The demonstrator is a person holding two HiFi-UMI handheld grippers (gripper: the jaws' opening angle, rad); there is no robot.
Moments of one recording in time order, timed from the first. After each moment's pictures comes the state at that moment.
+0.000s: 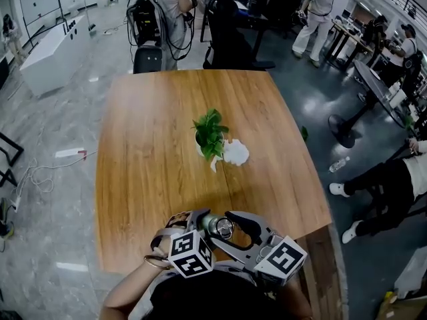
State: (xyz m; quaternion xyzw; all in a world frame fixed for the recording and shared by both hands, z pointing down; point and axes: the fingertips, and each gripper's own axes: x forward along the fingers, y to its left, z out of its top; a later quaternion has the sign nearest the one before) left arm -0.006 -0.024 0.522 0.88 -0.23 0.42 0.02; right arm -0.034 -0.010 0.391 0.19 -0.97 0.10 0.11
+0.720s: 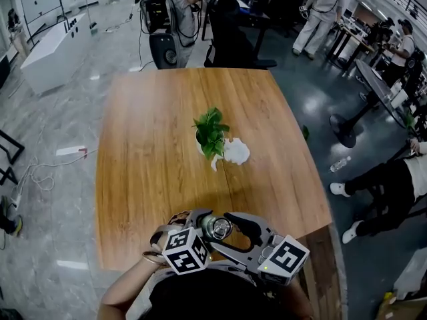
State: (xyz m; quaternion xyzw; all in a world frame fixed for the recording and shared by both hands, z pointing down) left arm 0.000 -0.016 0.523 0.90 -0.19 0.39 0.03; right arm -0.036 -0.002 0.388 0.16 -0.97 0.12 0.10
